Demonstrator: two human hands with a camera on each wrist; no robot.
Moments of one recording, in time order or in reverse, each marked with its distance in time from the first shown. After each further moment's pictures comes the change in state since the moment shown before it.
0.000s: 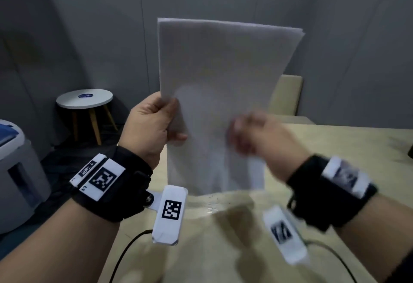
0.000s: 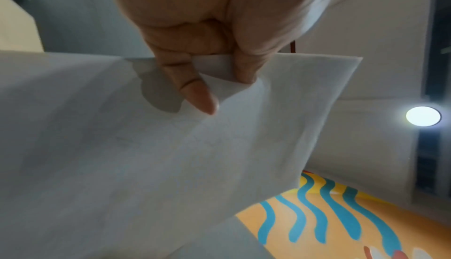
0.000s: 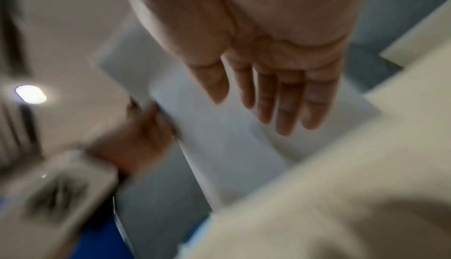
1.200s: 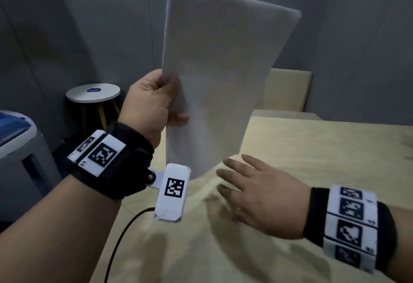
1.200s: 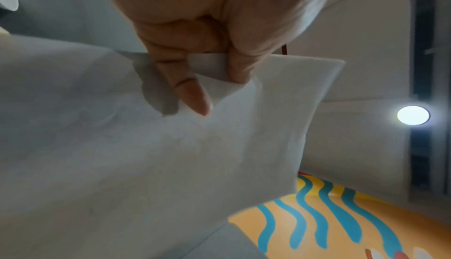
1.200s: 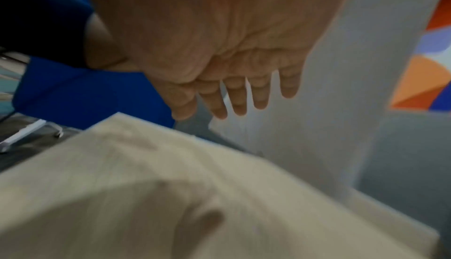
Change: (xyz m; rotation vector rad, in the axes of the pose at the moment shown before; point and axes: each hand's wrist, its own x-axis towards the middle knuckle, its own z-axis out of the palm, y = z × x) left_hand 0.008 0.022 -0.005 0.056 0.035 0.026; right_hand -0.061 0.040 0.008 -1.669 -0.568 -0.736
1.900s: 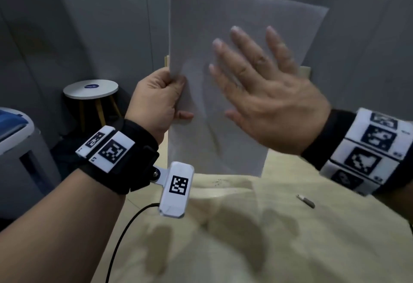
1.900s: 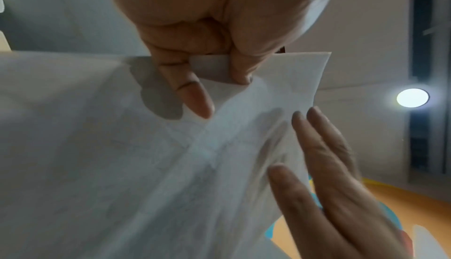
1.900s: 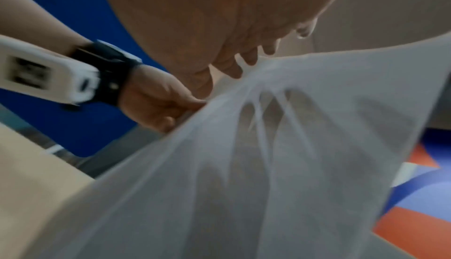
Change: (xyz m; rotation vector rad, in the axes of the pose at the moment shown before) left_hand 0.000 -0.007 0.011 0.061 -0.032 -0.011; right_hand 0.036 0.072 -0.079 -0.379 0.373 0.268
